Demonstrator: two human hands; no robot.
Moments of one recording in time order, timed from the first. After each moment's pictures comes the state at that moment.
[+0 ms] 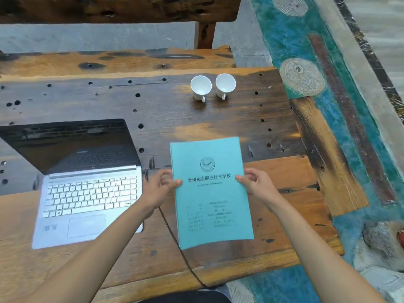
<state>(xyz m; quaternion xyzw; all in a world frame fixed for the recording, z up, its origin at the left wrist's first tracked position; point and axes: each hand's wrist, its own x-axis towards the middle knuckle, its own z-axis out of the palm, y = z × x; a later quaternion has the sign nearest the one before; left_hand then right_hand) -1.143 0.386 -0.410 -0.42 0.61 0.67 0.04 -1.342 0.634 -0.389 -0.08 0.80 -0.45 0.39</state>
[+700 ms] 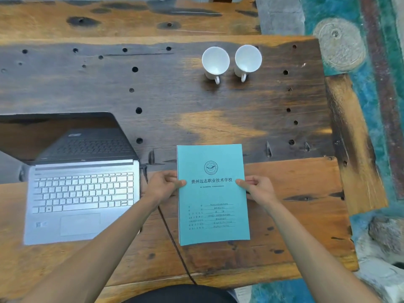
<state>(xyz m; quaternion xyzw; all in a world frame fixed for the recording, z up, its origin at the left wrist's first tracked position) -1.180 0.366 -0.490 -0.52 0.62 0.58 0.14 -1.371 0.614 -0.498 0.09 0.80 -0.37 0.46</state>
